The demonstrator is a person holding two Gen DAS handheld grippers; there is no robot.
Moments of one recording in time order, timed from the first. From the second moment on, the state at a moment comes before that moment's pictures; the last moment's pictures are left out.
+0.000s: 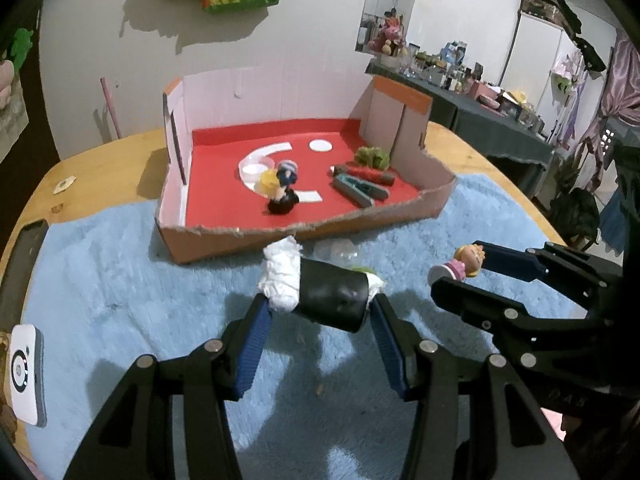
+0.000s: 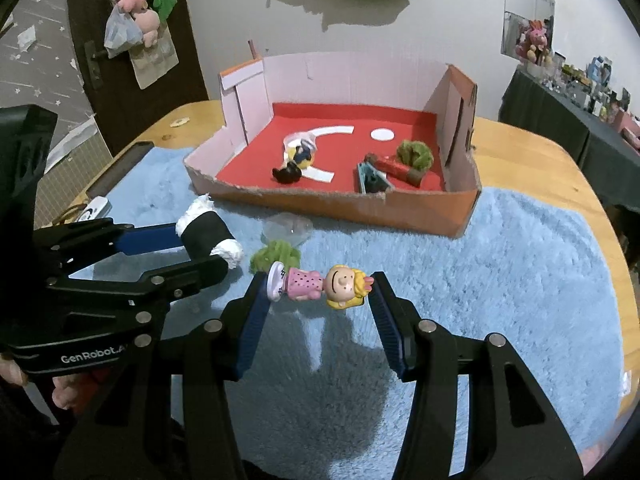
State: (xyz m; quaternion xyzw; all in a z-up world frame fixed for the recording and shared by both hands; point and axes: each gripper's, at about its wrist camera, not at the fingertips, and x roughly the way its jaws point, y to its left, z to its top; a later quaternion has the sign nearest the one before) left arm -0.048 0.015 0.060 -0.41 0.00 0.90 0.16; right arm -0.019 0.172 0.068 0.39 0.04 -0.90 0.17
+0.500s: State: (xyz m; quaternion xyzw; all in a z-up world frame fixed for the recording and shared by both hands) left arm -0.072 0.014 0.077 -0.39 -0.01 0.90 0.16; right arm -0.038 0.173 0.092 0.37 0.03 -0.91 0.18
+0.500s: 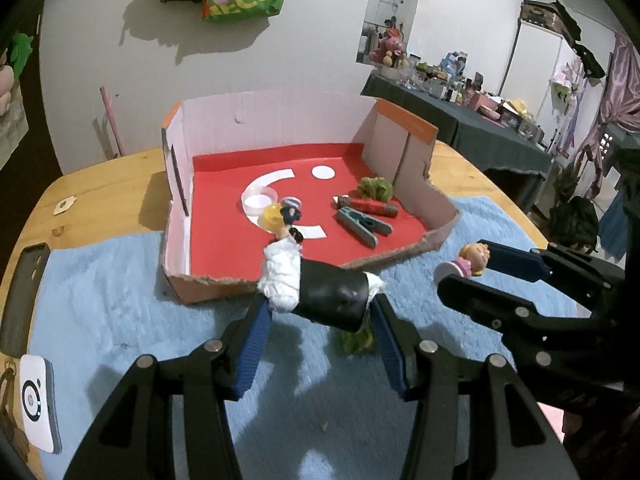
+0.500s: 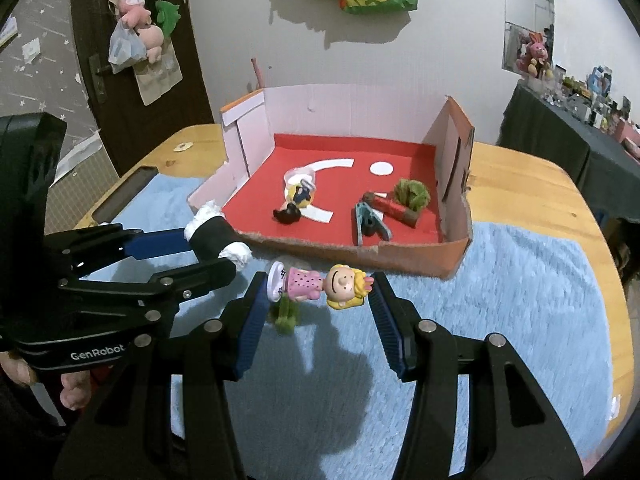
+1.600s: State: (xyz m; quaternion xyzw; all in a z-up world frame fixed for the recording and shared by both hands) left arm -0.149 0.001 0.052 -0.47 -0.01 0.87 0.17; right arm -0.139 0.166 0.064 0.45 -0.03 -0.86 0.24
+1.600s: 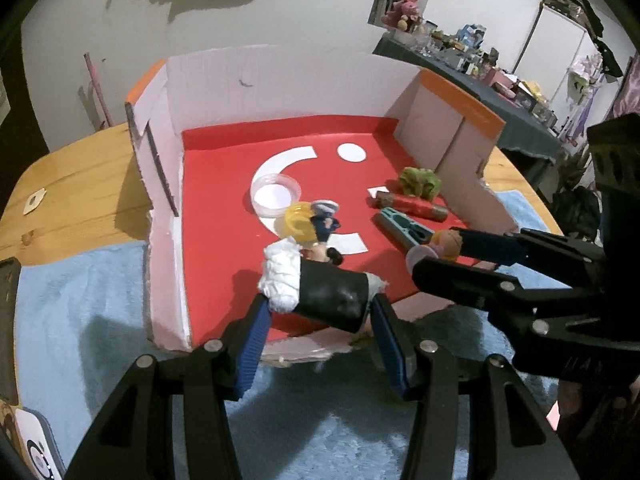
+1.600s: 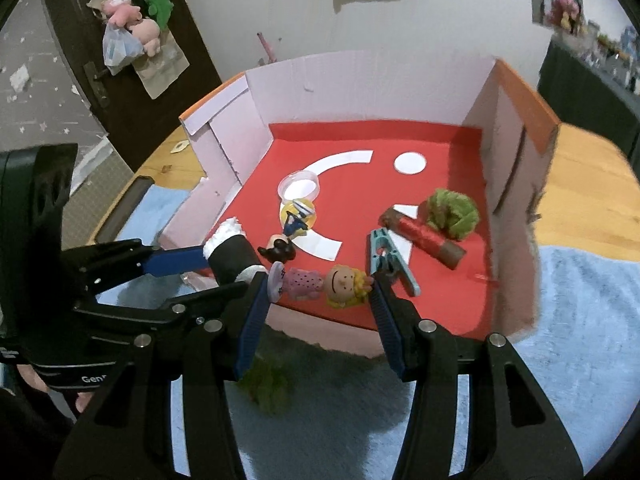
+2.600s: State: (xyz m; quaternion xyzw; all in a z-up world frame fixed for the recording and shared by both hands) left arm -0.184 0.014 0.039 -0.50 0.00 0.85 0.19; right arm -0.178 0.178 0.046 0.48 0.01 -0.86 0.18
